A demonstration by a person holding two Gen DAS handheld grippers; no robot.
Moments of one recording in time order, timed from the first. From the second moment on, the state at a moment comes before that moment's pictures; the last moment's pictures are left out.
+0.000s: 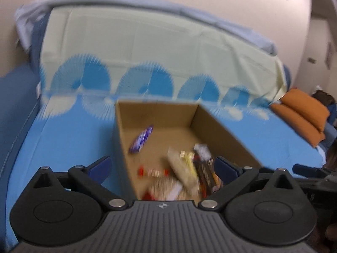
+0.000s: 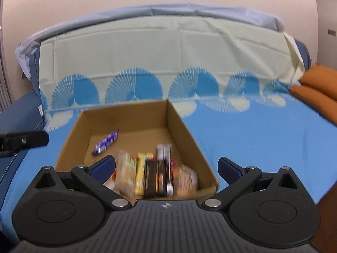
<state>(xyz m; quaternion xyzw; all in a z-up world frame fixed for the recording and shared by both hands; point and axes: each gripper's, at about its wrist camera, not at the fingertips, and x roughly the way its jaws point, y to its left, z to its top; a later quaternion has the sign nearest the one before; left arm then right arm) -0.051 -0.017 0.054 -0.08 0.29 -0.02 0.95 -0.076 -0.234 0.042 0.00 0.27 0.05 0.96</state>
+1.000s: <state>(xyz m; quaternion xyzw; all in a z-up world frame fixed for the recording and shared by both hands) -0.040 -0.023 0.003 -0.08 0.39 0.02 0.92 -0.065 -0.203 0.004 -0.09 0.33 0.07 0.94</state>
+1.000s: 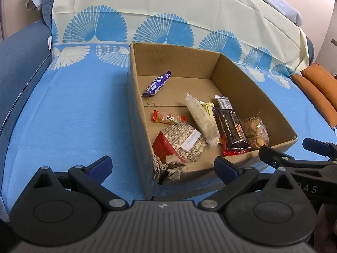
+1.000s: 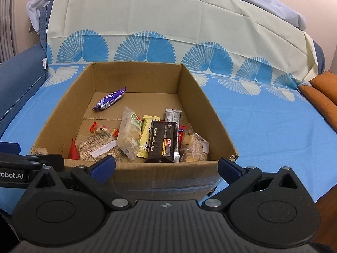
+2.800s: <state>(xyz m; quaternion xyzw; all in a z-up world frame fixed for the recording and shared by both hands) -0.036 -0.031 0.001 -0.09 0.38 0.01 0.92 -0.063 -0.203 0.003 -0.09 0.33 0.05 0.94</state>
